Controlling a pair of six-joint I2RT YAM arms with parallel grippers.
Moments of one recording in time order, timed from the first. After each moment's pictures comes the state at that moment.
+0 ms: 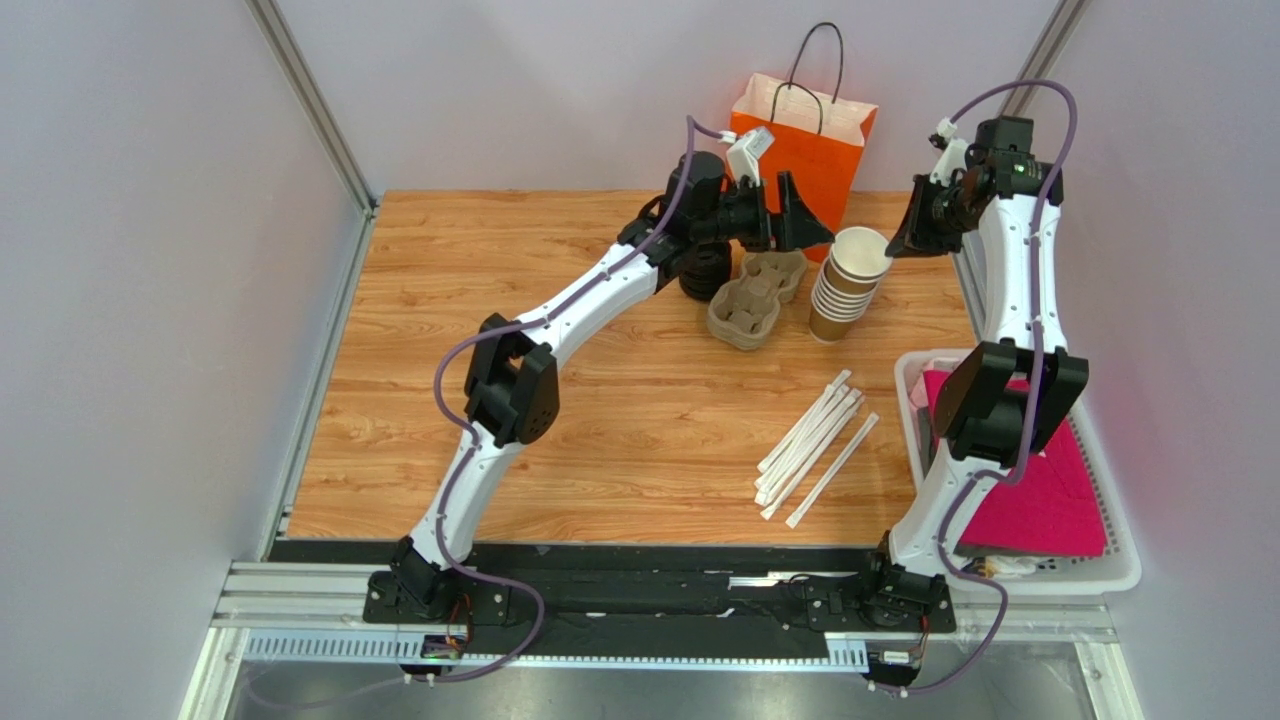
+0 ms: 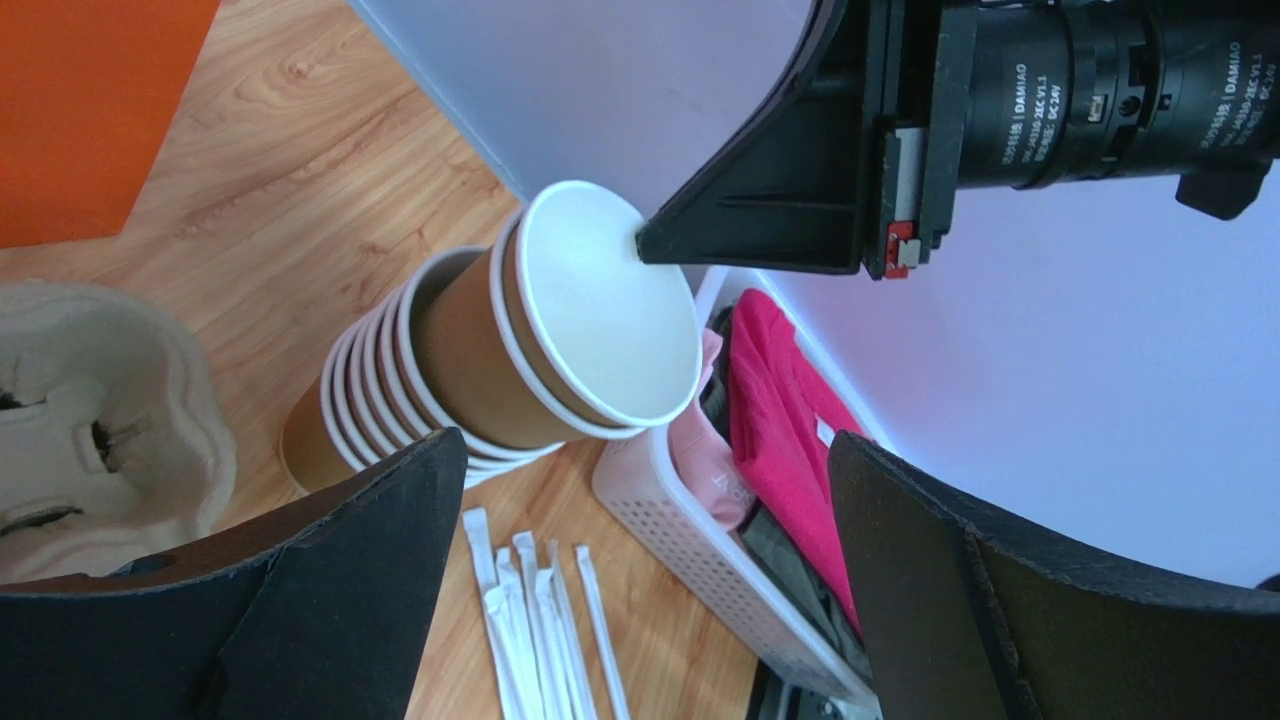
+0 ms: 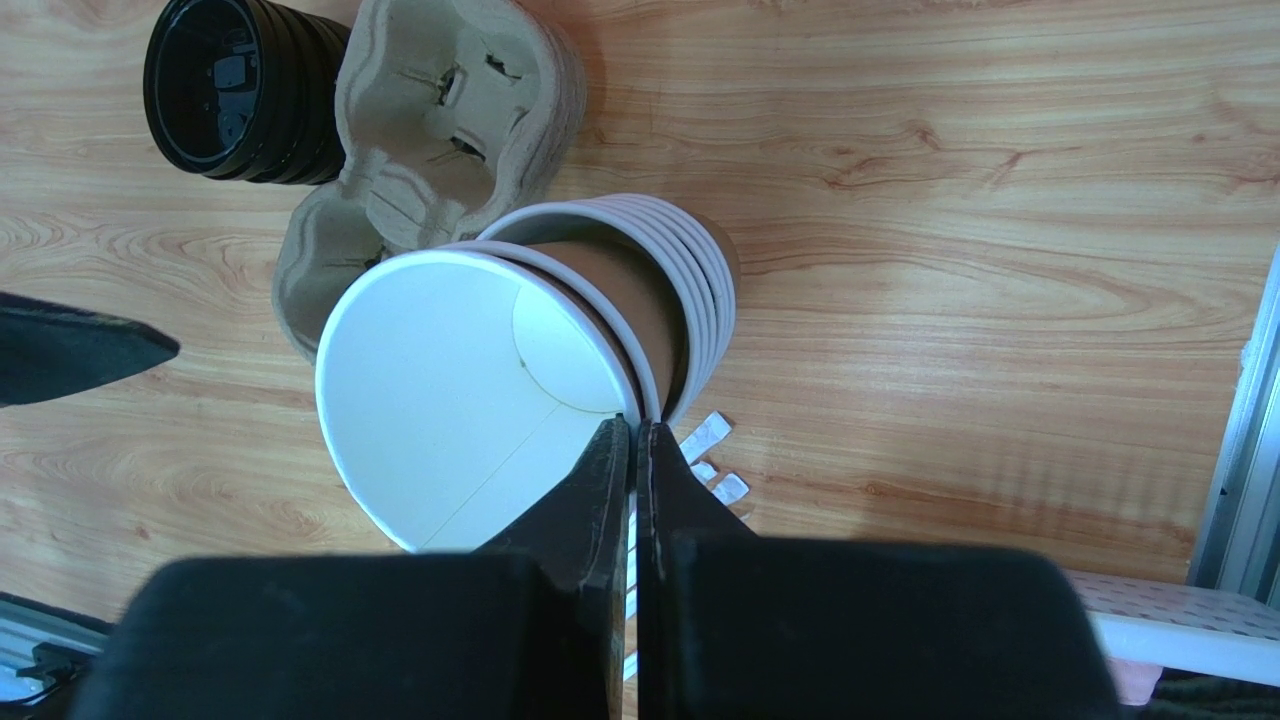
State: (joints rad) left arm -0.72 2.38 2.30 -0.03 0.55 -0.73; right arm -0.22 1.94 2.08 -1.13 -0.38 0.00
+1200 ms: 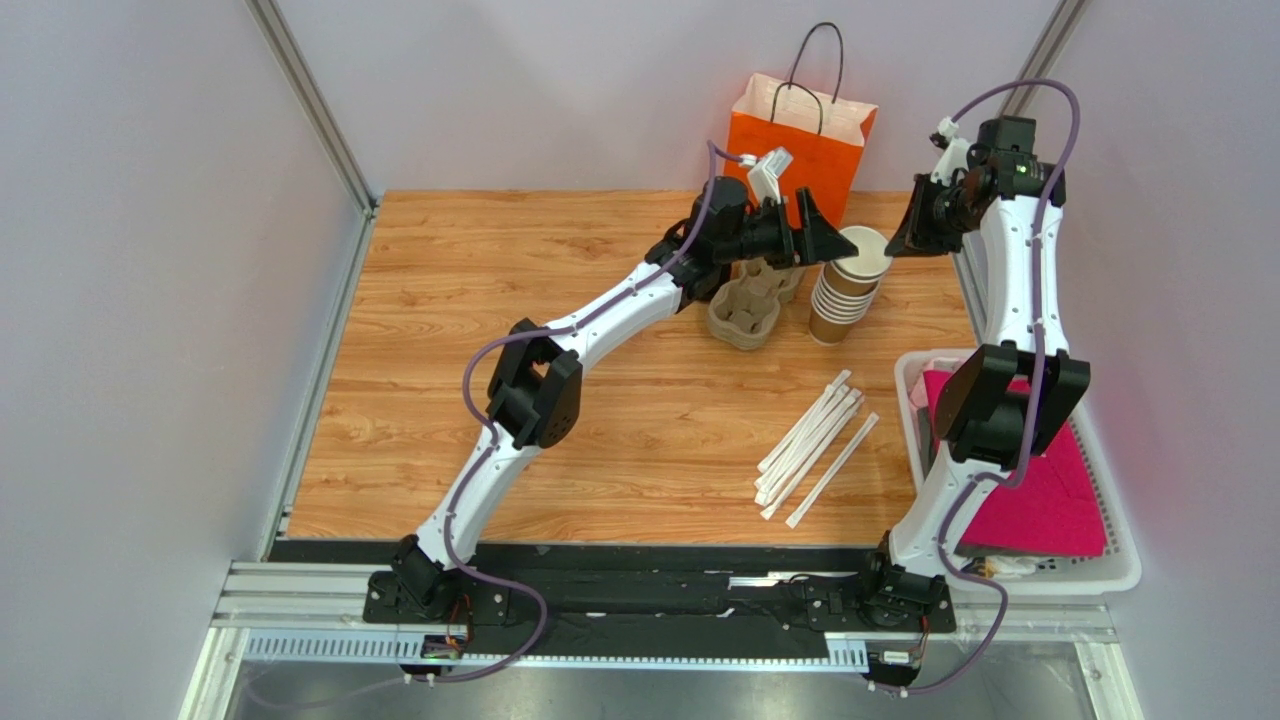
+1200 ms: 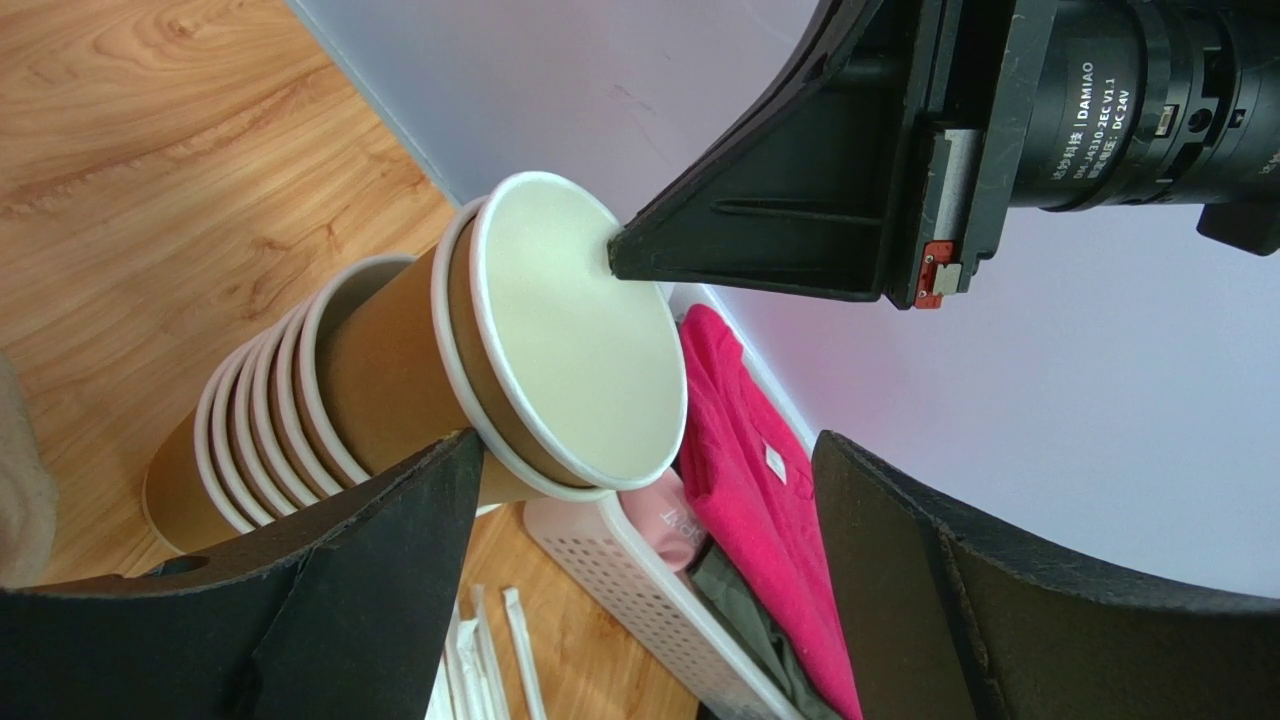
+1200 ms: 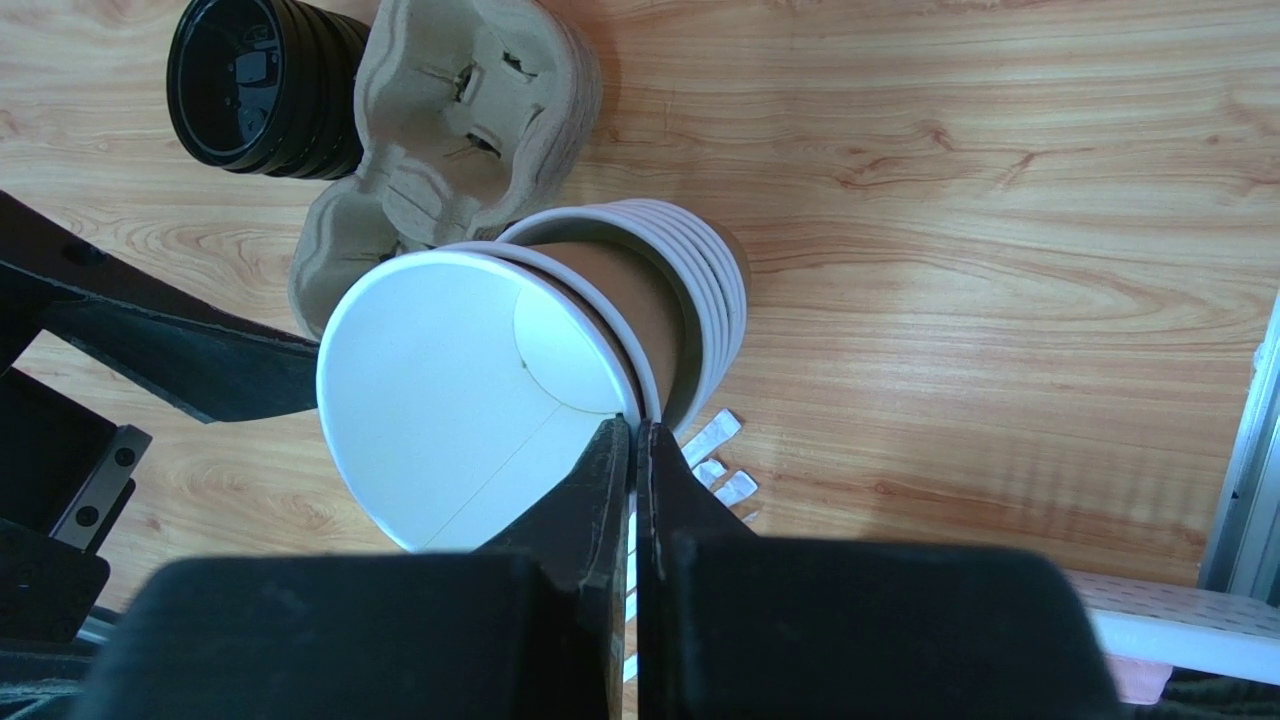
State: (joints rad) left arm -0.77 2.49 2.33 0.12 0.52 -0.88; right arm -0.22 1.93 2.07 -1.13 -0.40 0.00
